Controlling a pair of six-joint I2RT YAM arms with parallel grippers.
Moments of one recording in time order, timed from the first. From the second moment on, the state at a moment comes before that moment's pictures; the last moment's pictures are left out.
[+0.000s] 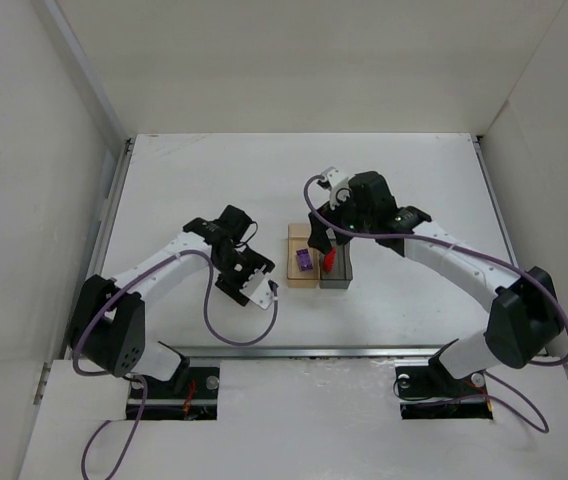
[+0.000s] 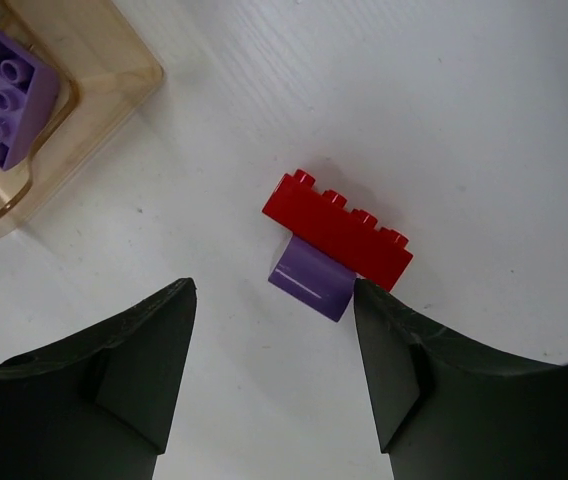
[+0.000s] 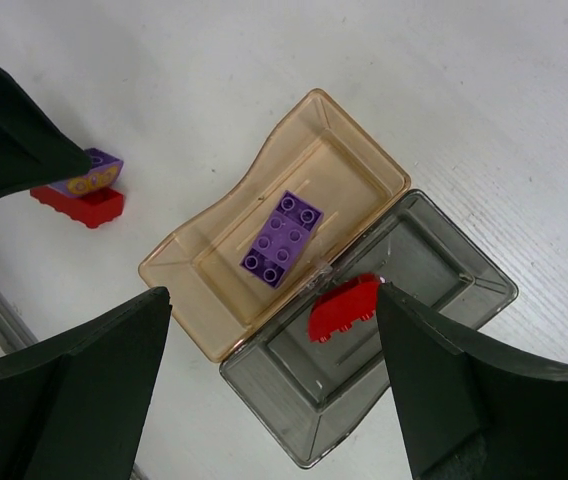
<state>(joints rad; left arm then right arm) -0.53 1.42 0.96 -0.92 0.43 1.73 0.60 1.46 1.13 -0.33 -0.27 0.02</state>
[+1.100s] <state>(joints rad) -0.55 1.49 0.96 -0.94 0.29 1.91 0.60 1.55 1.15 -0.35 -0.32 -0.03</state>
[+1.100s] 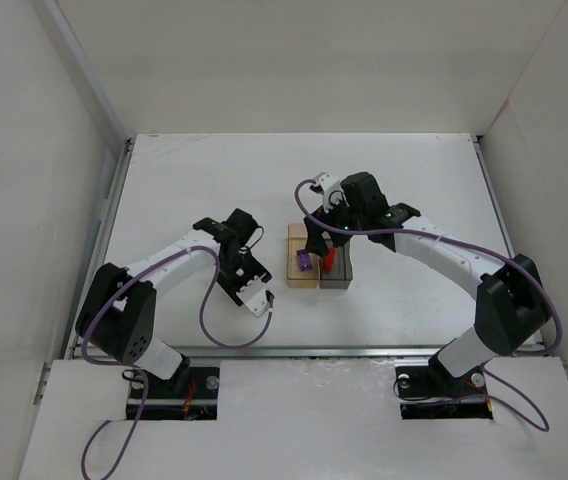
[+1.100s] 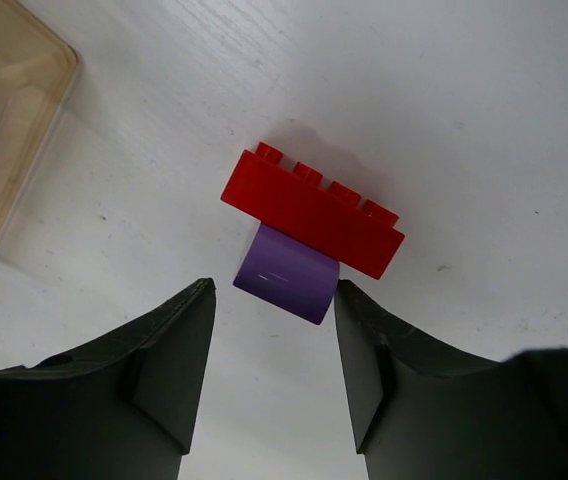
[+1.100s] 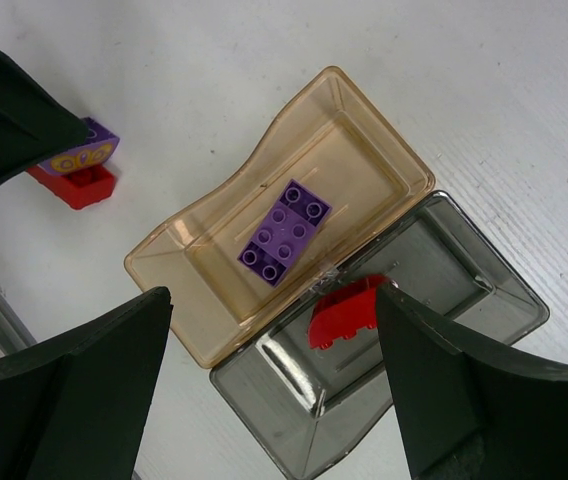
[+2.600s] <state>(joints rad) -0.58 1.54 1.04 -1.03 0.51 1.80 0.60 1.53 1.14 -0.37 -0.33 -0.02</state>
